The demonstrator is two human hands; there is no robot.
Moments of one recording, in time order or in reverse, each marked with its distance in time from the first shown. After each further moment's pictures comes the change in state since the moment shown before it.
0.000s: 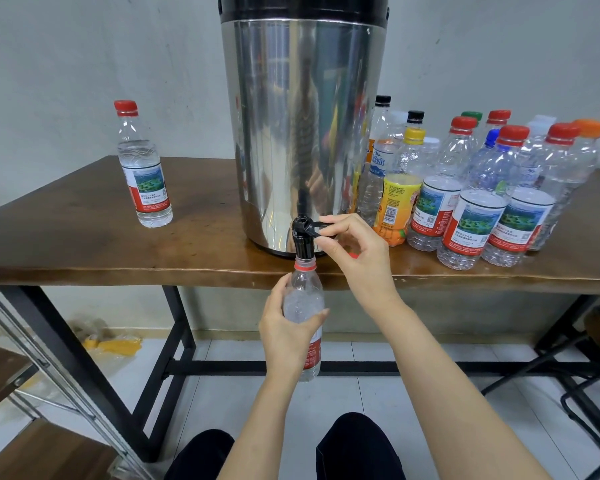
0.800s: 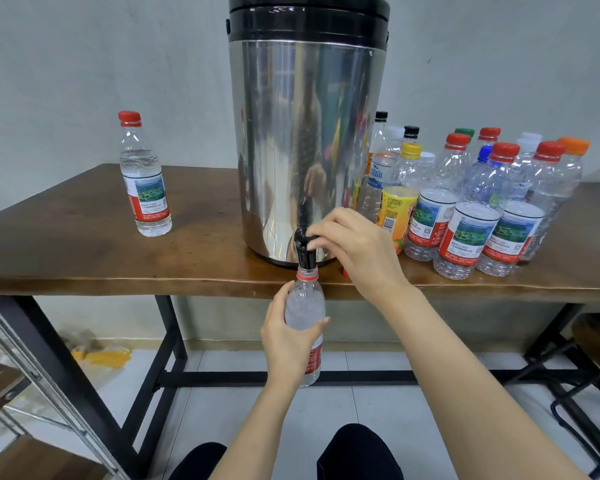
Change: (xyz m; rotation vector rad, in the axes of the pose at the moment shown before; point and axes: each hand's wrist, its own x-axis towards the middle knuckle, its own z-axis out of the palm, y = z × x) left_hand 0.007 -0.007 0.000 -0.022 -0.023 0.030; right_hand 0.028 -0.025 -0.007 -0.620 -0.128 -0.494
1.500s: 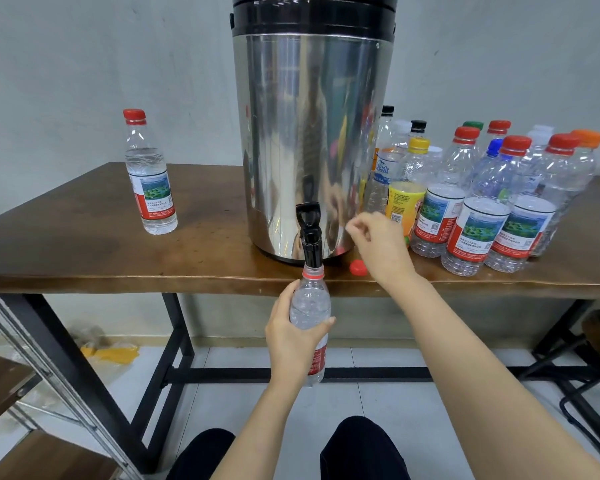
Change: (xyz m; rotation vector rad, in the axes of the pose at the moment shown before) left_hand 0.001 -0.008 -0.004 0.021 -0.038 -0.015; right_hand -0.008 0.040 0.018 0.071 -0.155 0.687
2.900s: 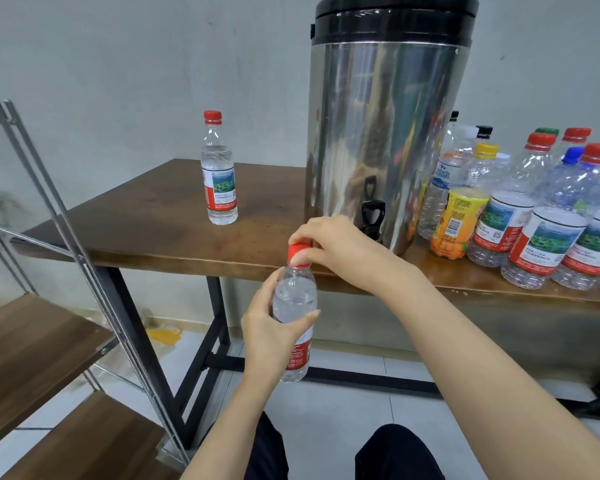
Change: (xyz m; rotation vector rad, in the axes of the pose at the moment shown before) left_hand -0.007 0.025 -0.112 -0.032 0.093 0.058; right_hand -0.017 -0.137 0.027 -0.068 -0.566 -0.480
